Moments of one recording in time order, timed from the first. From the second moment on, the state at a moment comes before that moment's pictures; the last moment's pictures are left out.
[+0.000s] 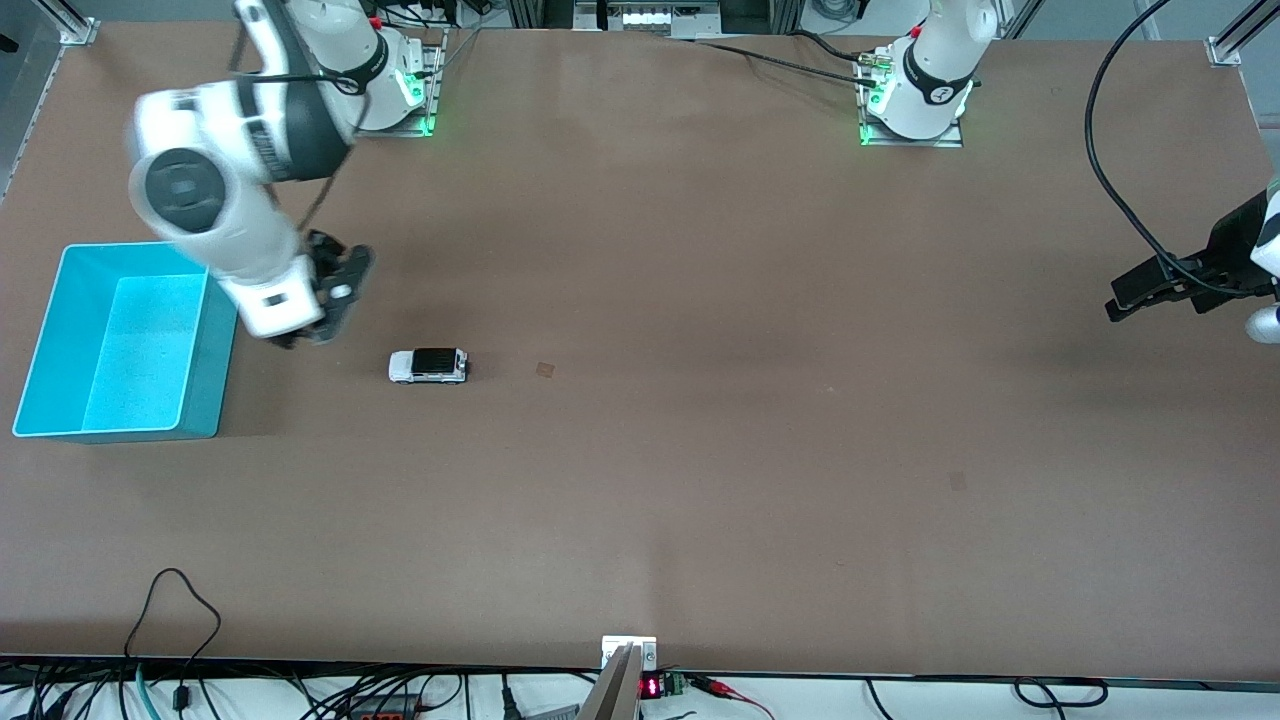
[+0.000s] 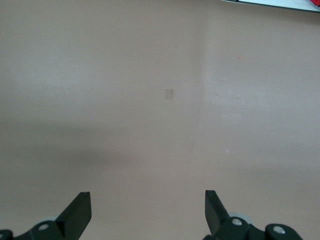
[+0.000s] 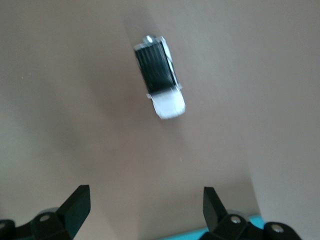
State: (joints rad) left arm 0.12 0.11 -0.09 -1.52 -0.01 1.68 -0.09; right arm 0.03 0.11 0.26 -2.05 -0.20 2.05 -0.89
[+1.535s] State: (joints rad) left arm 0.12 0.11 -0.10 -1.51 -0.01 1.62 -0.06; right arm -0.02 0.34 0.33 -2.18 -0.20 2.55 -1.11
